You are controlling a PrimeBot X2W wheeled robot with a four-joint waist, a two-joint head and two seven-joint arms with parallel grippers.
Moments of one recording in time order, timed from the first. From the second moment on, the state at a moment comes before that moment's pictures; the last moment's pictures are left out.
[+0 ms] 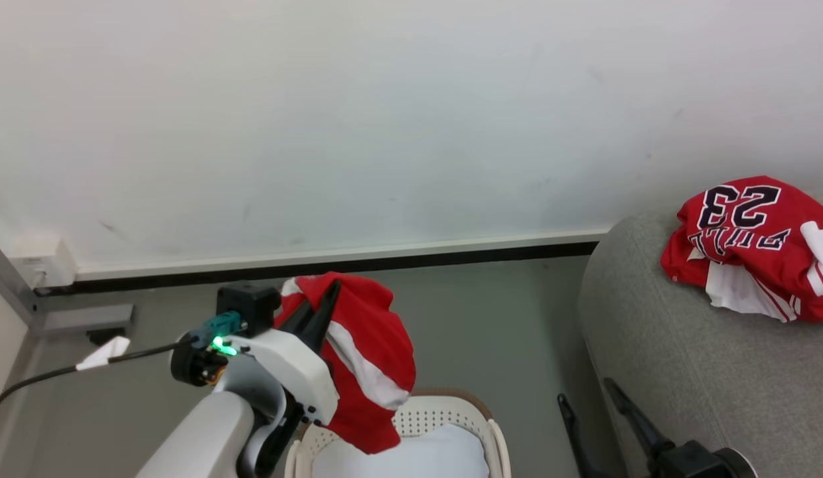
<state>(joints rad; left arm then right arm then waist) -0.48 0.27 -0.54 0.37 -0.53 0.00 -0.03 -0.06 -0.05 0.26 0.27 0.16 0.13 -0.26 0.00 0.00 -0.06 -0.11</state>
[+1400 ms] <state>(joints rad) -0.40 0.28 -0.65 -0.02 -0.54 0.05 0.13 -0.58 -0.06 0.90 0.55 0.53 0.13 -0.26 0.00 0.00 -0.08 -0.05</state>
